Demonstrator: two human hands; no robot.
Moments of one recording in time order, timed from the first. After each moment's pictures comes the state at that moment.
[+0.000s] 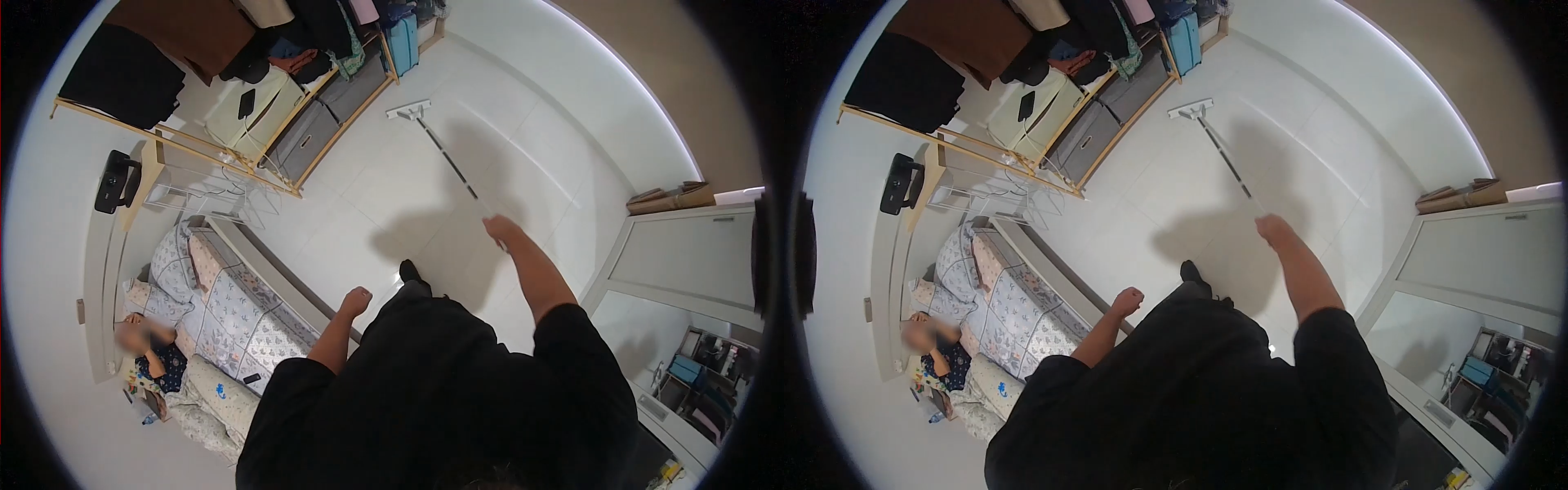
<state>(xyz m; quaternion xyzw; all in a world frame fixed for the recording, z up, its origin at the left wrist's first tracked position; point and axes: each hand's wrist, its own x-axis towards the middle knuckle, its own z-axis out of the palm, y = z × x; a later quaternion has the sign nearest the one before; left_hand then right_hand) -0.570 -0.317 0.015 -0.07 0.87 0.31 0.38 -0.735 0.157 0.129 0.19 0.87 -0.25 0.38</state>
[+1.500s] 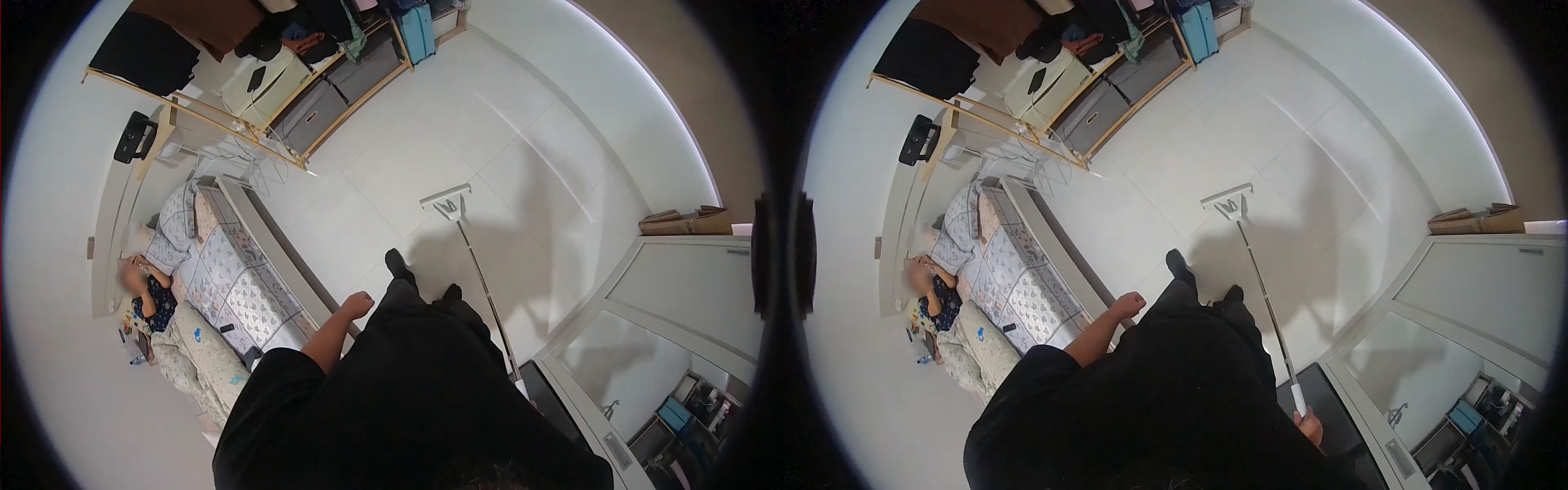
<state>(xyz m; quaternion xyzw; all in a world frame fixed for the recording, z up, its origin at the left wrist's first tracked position) -0.468 -0.153 0.083 -0.11 0.85 0.27 0.43 -0.183 0.407 0.213 0.20 0.92 -0.14 0.30</state>
